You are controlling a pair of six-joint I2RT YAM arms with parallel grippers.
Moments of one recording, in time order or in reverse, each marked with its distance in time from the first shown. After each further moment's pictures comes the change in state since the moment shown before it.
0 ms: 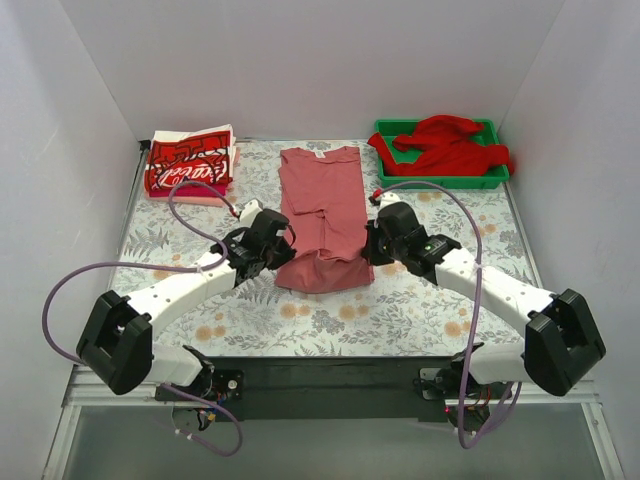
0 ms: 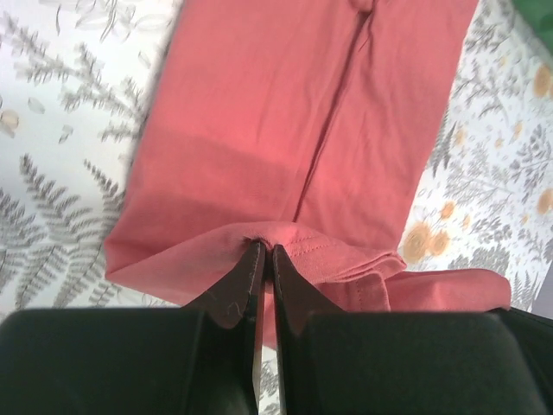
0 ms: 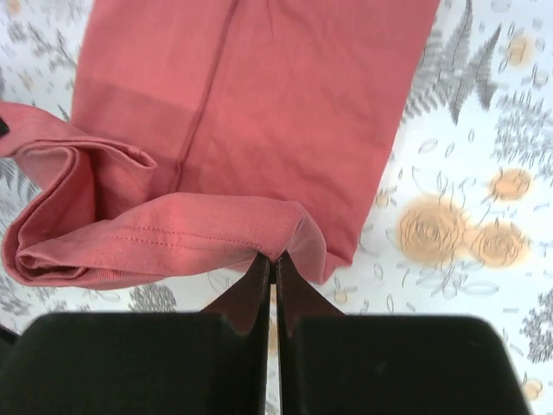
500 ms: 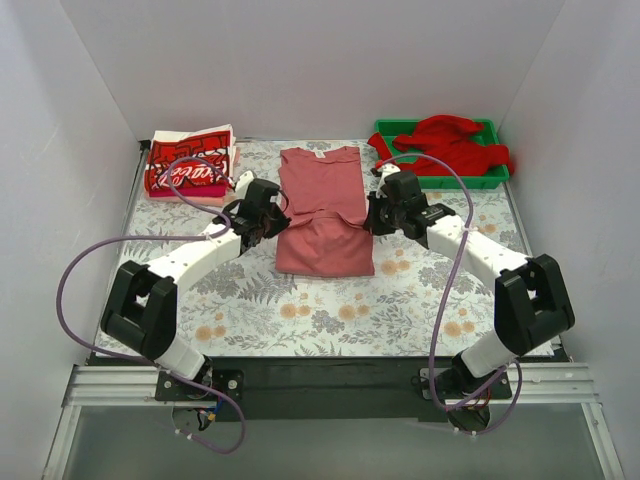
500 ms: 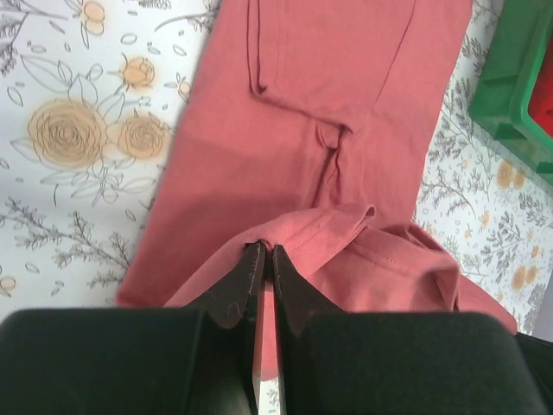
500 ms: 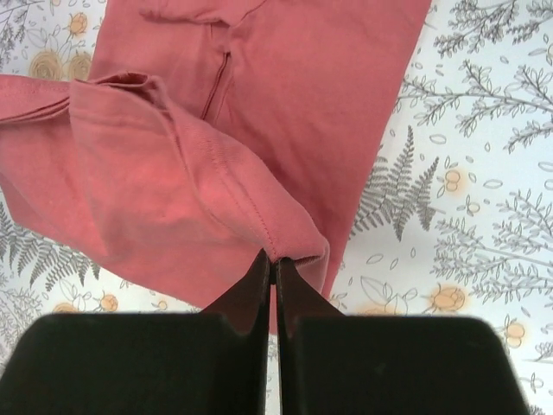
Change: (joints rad) left arm 0.172 0.206 0.178 0.132 0.041 0.143; right arm -0.183 0.230 0.214 0.045 -0.142 -0.117
